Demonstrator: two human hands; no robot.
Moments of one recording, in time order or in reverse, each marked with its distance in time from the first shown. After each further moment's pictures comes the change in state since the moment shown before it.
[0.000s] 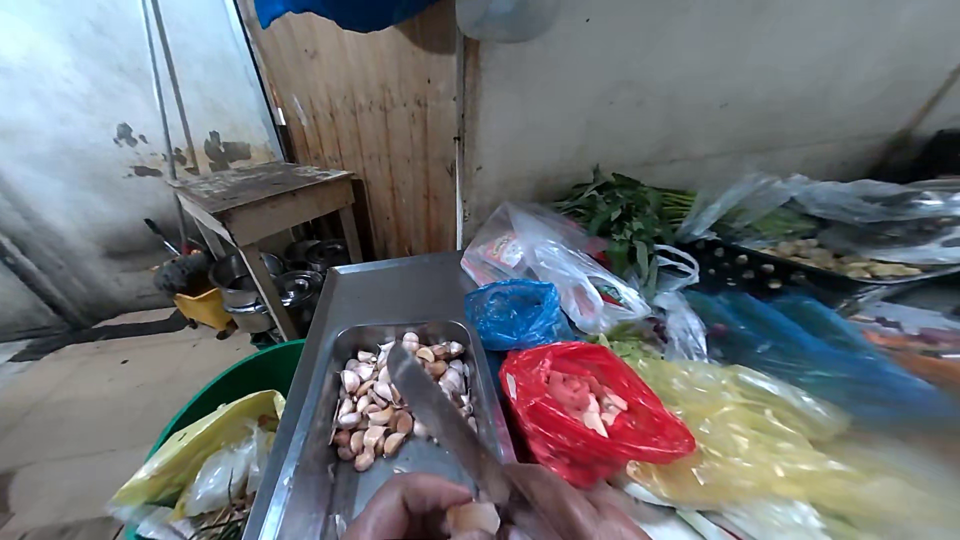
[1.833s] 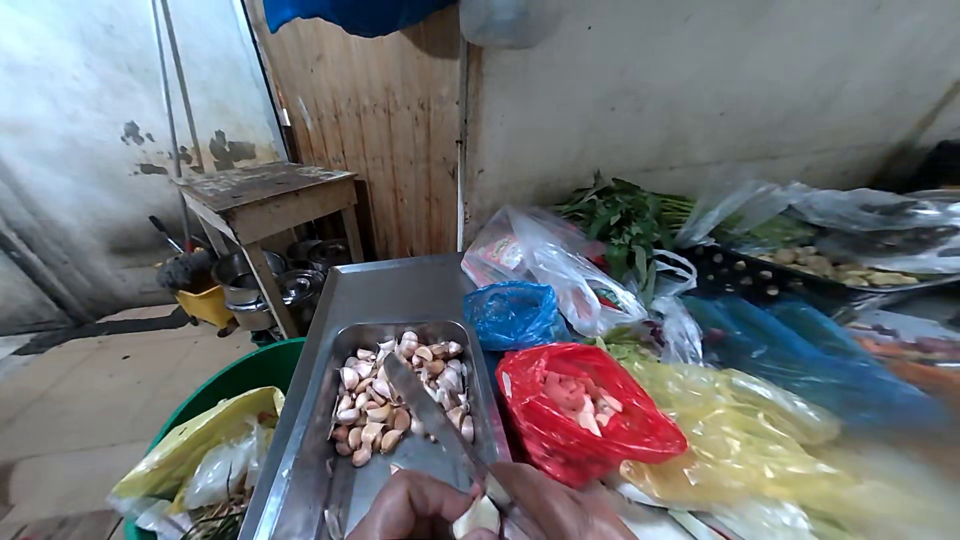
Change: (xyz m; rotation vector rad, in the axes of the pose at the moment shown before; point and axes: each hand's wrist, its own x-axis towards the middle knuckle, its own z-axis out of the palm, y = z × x) left_hand -0.003 0.000 0.006 0.011 0.005 -0.009; right_hand -0.001 -0.002 0.005 -0.082 0.038 -0.028
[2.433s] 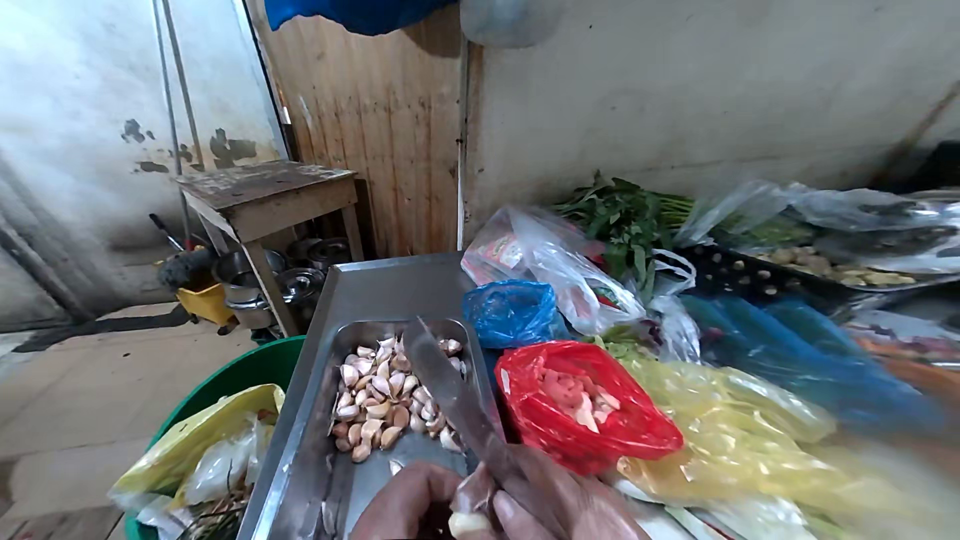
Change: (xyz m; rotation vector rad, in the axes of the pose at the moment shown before) left_hand 0.006 0.012 -0.004 0.247 -0.095 -0.224; right_hand 0.001 0.004 -0.001 0.036 0.019 0.077
